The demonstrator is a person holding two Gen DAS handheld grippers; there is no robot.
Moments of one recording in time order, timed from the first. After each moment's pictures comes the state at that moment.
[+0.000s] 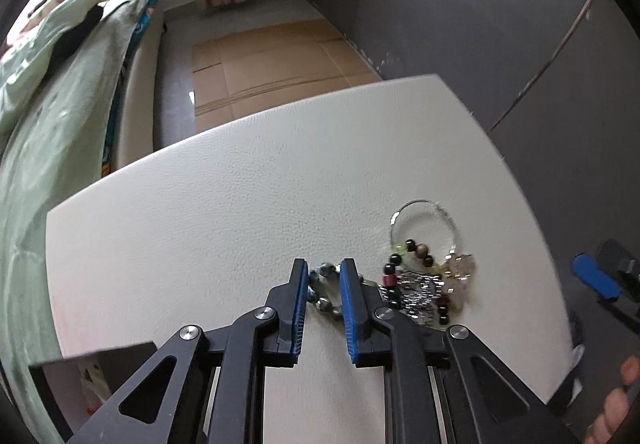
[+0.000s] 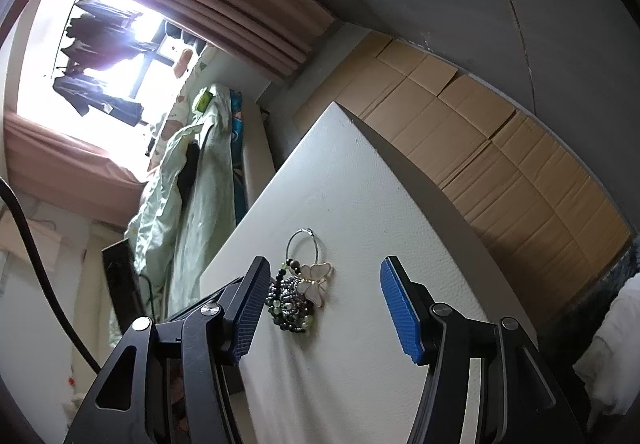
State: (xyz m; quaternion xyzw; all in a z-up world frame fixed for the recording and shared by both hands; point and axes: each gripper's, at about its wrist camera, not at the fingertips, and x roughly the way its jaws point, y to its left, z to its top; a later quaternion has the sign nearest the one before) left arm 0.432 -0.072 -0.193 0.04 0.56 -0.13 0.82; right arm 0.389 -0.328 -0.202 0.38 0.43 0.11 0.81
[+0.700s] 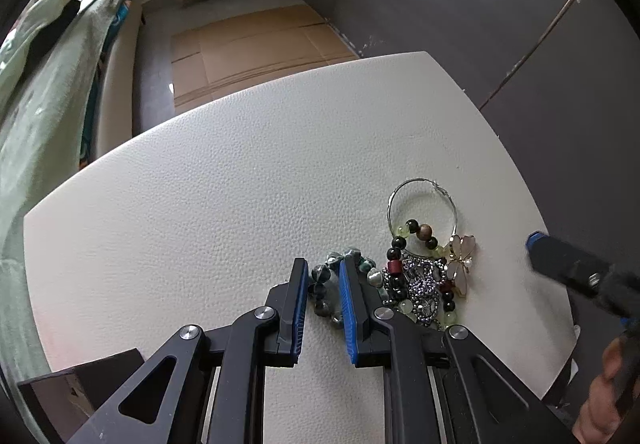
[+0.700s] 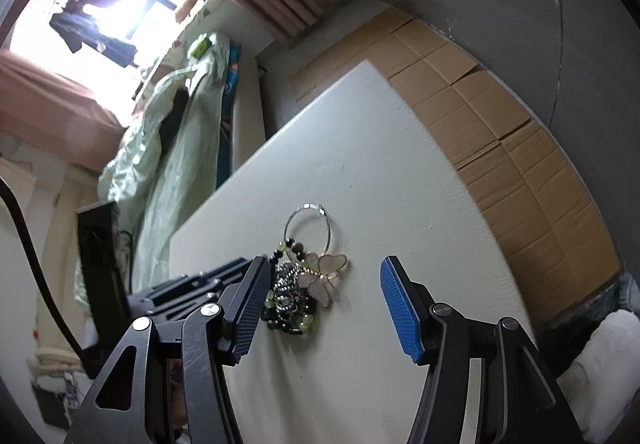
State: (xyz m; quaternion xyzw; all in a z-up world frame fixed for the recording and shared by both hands) left arm 0.437 -0.065 -0.204 0.03 0.57 -0.17 0.80; right arm 0.428 -0.281 -0.212 0.28 0.50 0.13 0.81
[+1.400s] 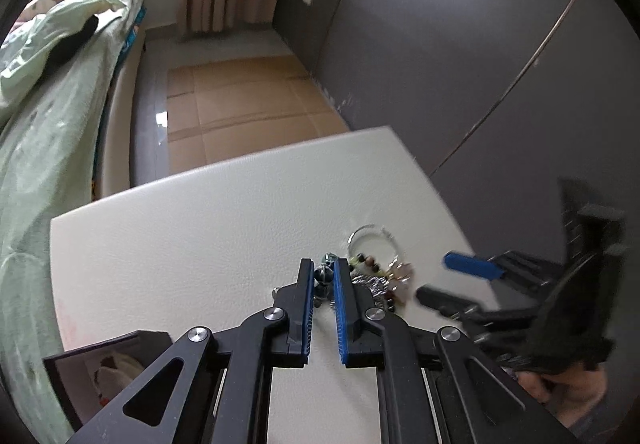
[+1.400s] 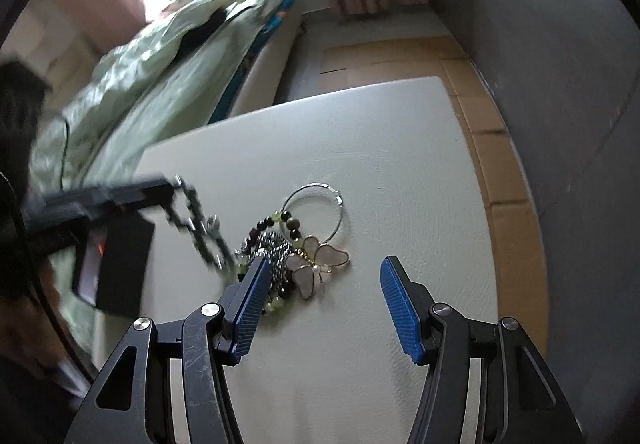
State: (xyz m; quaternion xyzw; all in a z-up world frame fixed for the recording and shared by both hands) left arm 0.406 -0.034 -0.131 -0.05 0.50 -0.21 0.84; right arm 0.433 -0.243 -0.201 0.04 0.50 0.19 0.84
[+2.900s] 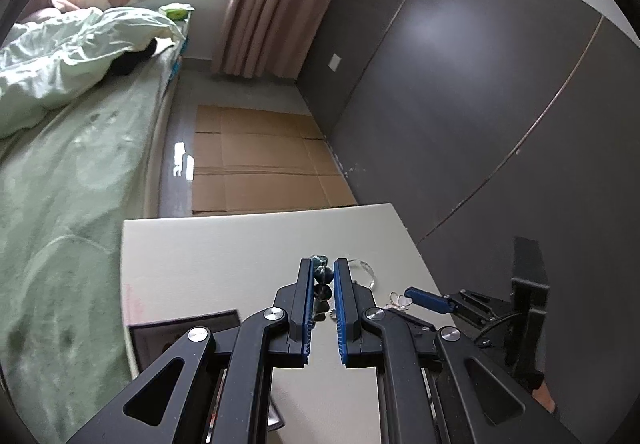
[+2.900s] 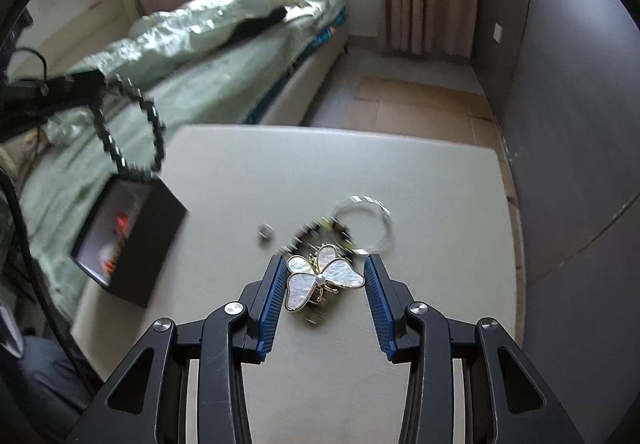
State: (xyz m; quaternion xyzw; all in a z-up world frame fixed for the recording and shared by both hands) left arm 0.361 0.054 -0.066 -0.14 0.41 -0.18 0.88; right arm 0.408 -0.184 -0.168 -0.05 0.44 0.23 0.87
